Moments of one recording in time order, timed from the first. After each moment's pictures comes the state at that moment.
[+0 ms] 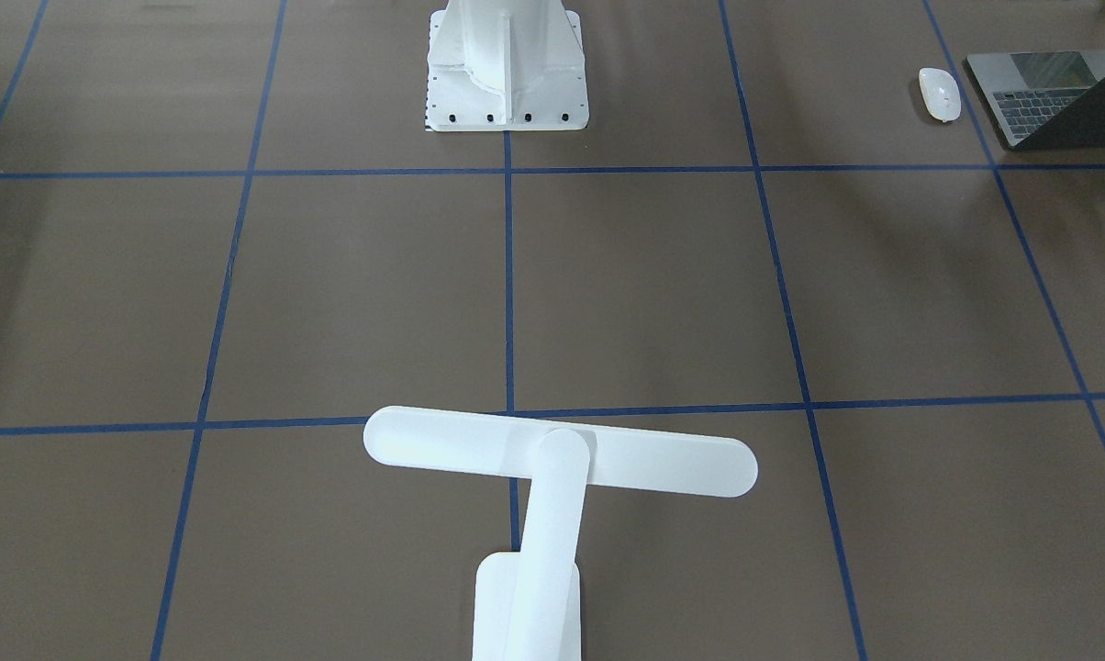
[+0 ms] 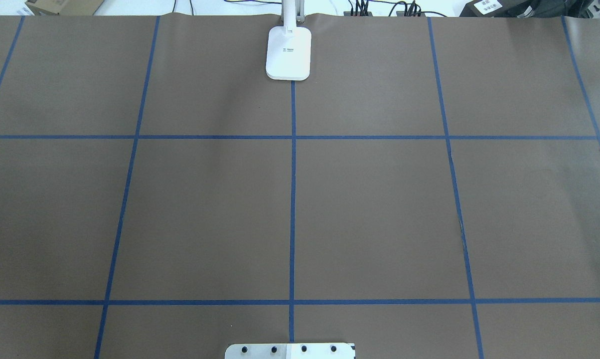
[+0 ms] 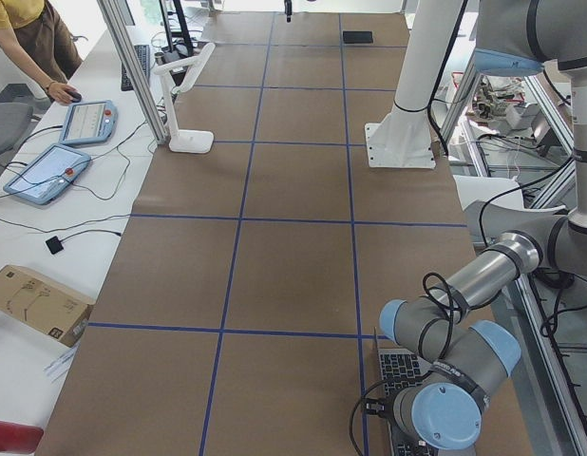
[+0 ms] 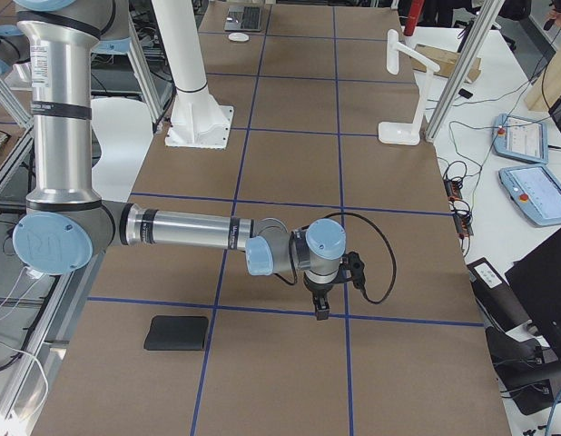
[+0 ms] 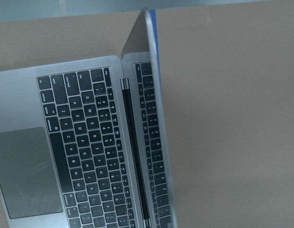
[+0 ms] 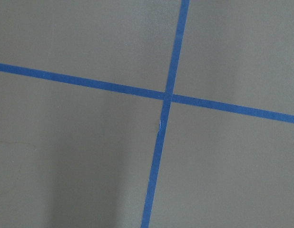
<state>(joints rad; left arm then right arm) -2.12 -1.18 -1.59 -1.34 -2.37 -0.69 1.46 -1.62 1.54 -1.35 2.32 0.01</state>
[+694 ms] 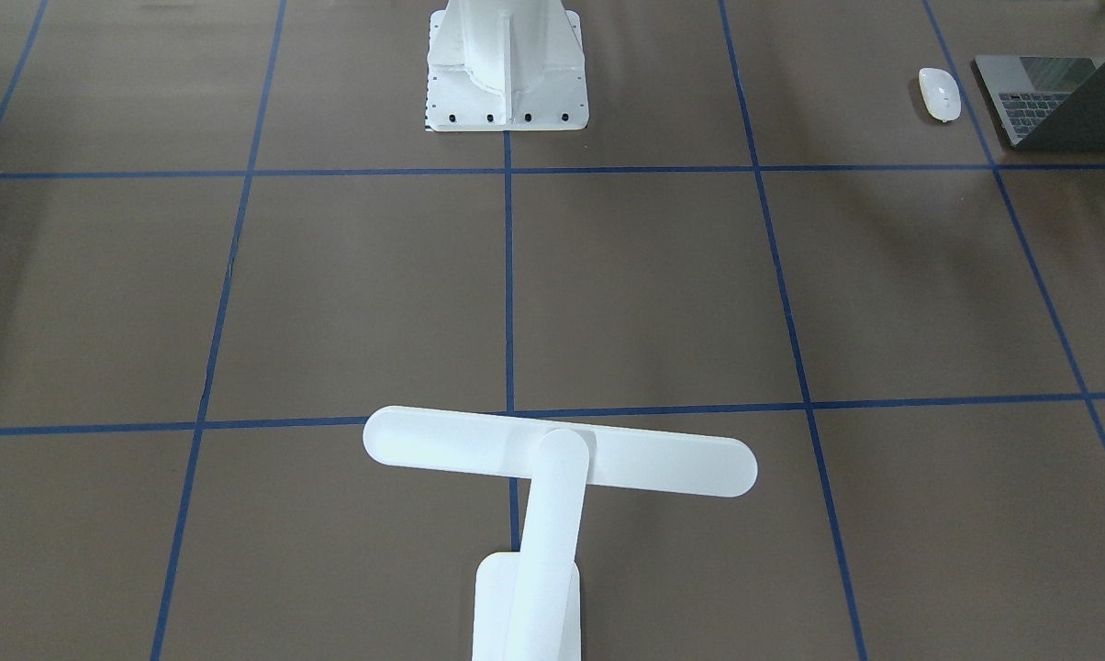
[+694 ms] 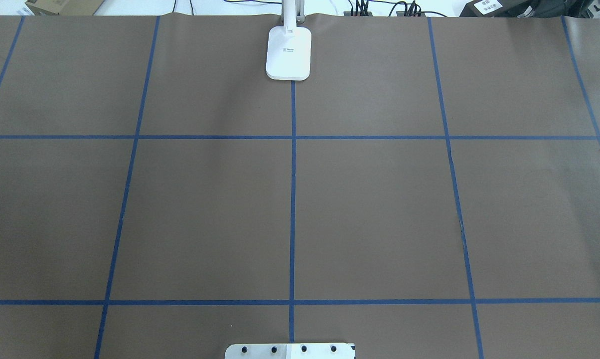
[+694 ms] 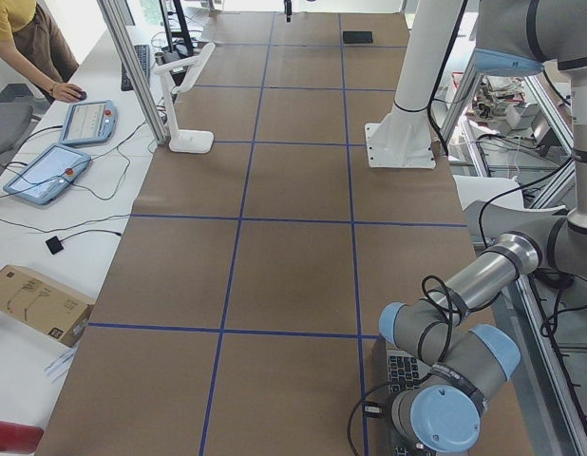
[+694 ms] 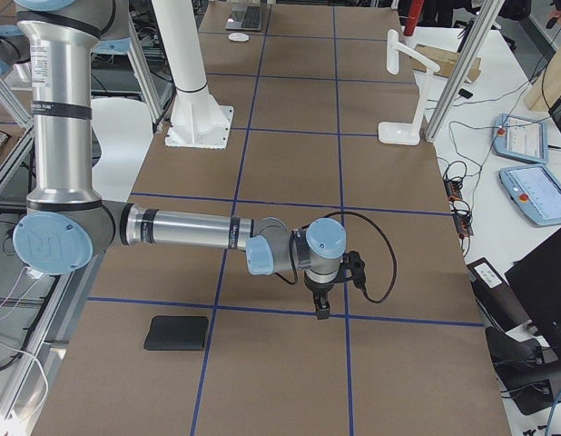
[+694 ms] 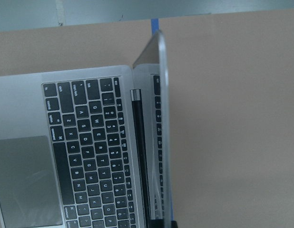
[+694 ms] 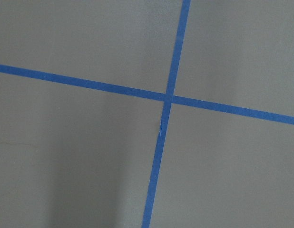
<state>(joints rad) -2.12 -1.20 -1.58 -1.36 -2.37 -0.70 1.46 -1.61 1.54 -1.35 2.32 0.02</state>
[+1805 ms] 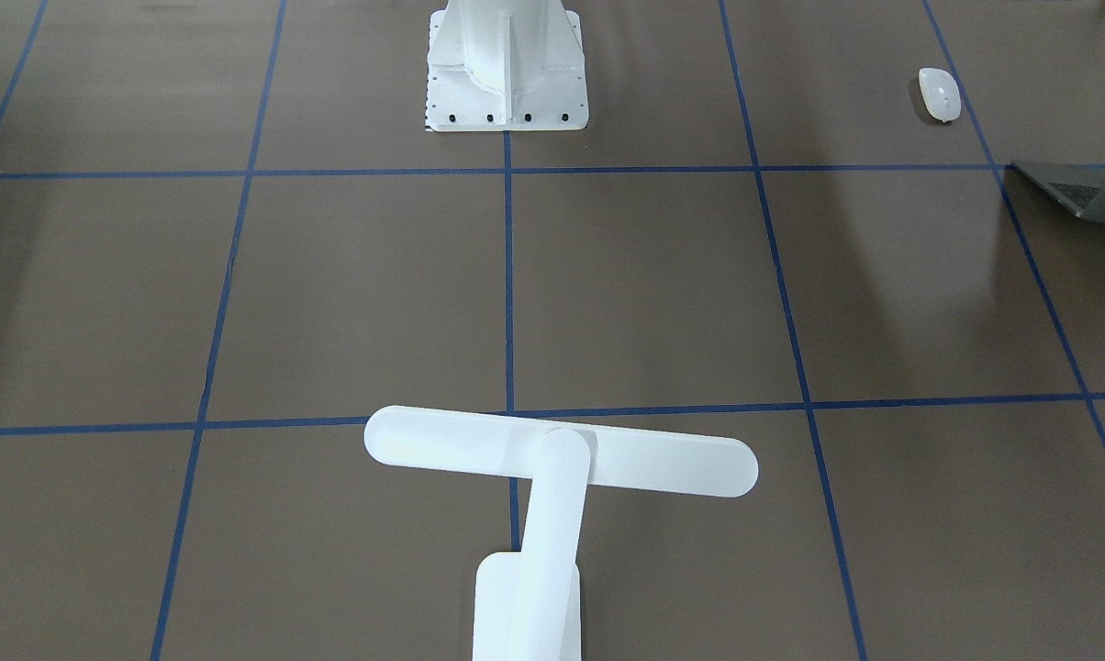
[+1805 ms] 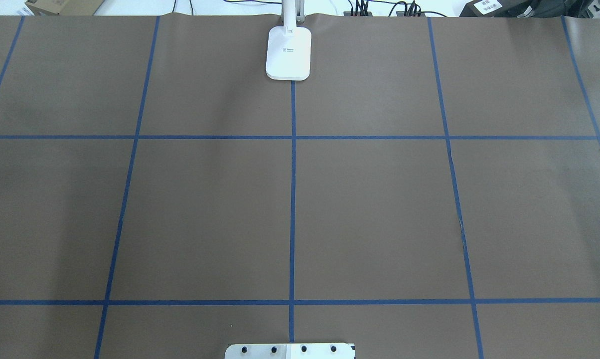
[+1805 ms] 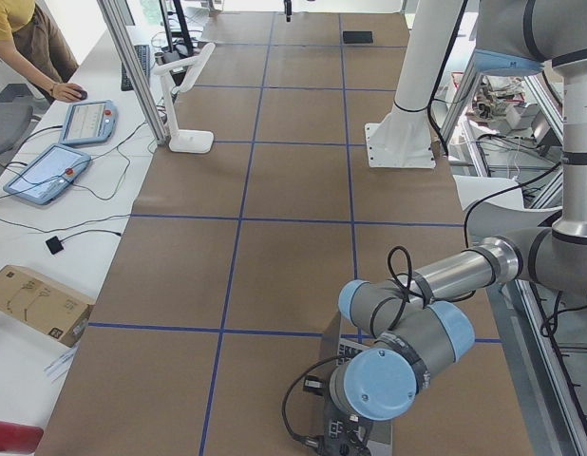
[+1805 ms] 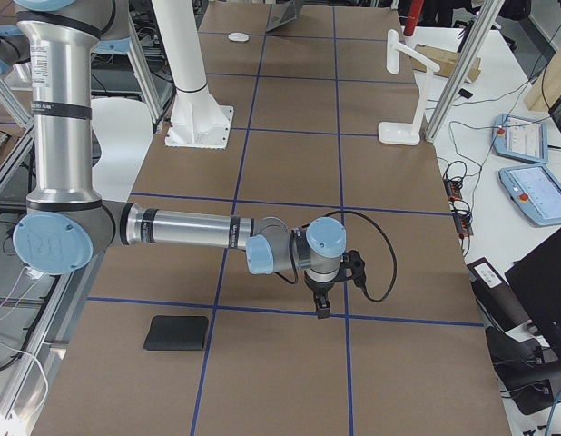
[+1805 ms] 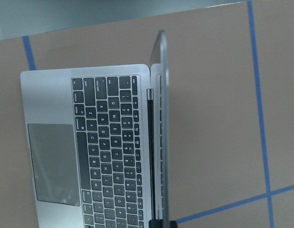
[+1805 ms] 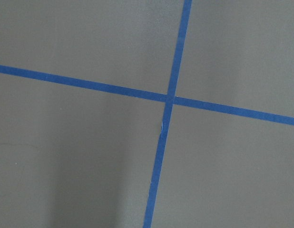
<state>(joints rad) -1.97 -1.47 -1.63 -1.35 -2.50 -0.86 1.46 -1.61 1.55 -1.35 2.32 0.02</state>
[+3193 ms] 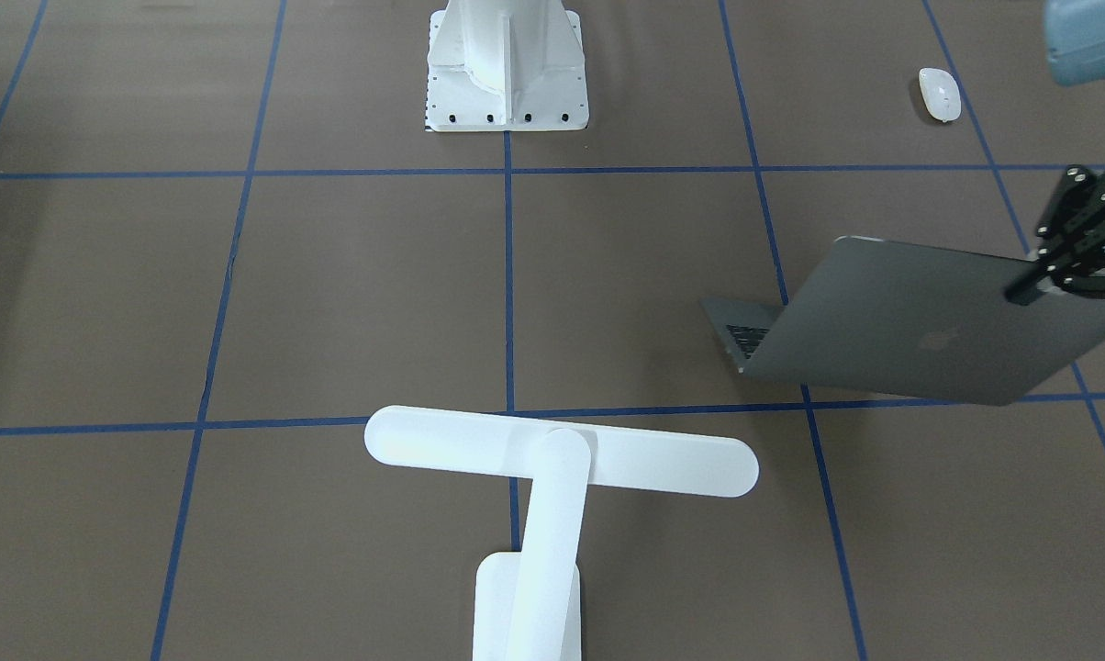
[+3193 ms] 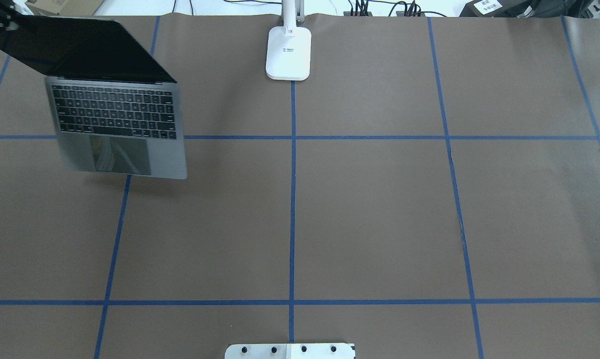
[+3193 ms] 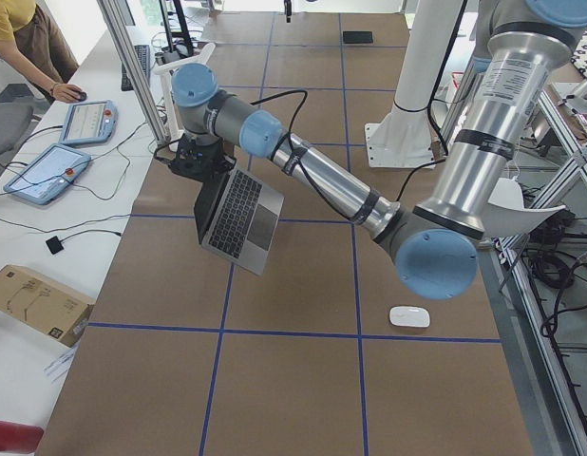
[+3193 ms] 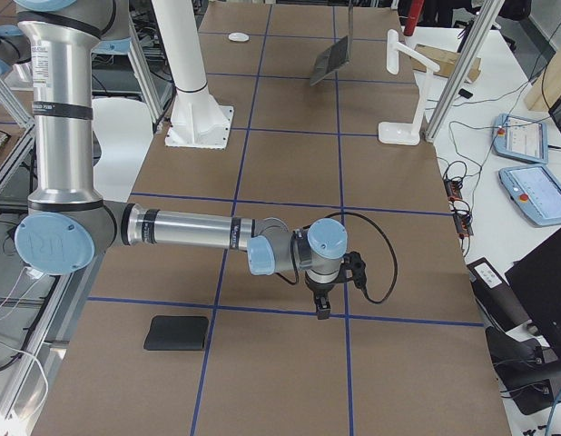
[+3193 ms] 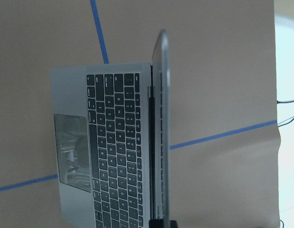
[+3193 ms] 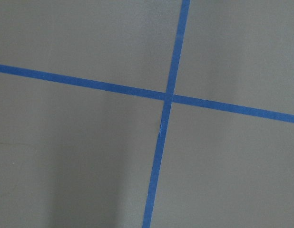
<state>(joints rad) -1.26 -2.07 -1.81 -1.54 -2.43 -2.16 1.46 -1.61 1.54 -1.35 2.32 0.02</state>
